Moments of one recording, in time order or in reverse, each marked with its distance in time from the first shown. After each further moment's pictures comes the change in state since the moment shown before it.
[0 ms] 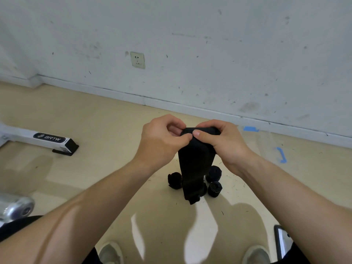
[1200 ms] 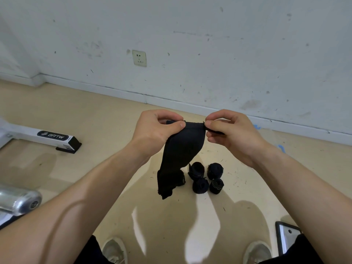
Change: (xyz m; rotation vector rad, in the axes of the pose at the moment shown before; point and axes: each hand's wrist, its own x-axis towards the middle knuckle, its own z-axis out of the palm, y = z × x) left_hand 0.010 -0.005 -0.020 -0.202 -0.057 -0.123; right_hand -0.011 -0.026 -0.013 0.096 -0.067 0.057
